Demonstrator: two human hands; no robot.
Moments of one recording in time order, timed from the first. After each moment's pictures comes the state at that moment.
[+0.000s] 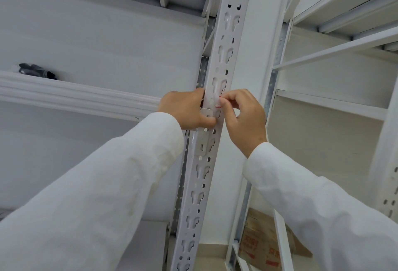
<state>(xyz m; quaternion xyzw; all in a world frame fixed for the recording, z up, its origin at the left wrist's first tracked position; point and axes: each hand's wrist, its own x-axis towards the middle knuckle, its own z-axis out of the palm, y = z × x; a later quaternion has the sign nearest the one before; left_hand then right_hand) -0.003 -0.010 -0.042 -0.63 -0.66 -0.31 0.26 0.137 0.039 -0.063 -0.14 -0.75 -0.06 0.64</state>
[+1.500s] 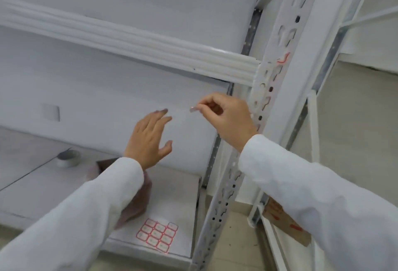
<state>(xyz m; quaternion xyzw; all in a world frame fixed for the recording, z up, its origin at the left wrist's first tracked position) -0.109 -0.065 -0.253 -0.56 -0.67 -0.36 0.32 0.080 -0.009 -0.138 -0.10 -0.87 0.08 0.47</state>
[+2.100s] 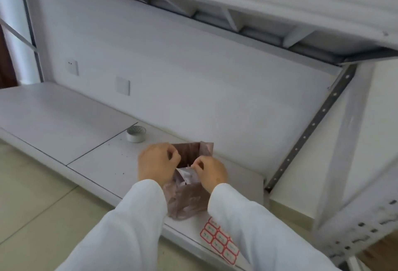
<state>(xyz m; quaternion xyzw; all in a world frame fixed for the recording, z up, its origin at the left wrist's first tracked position) -0.235 -0.138 -0.365 -0.27 -0.87 -0.40 0.07 -0.156 -0.008 -0.387 -0.31 -0.92 0.20 0.14</state>
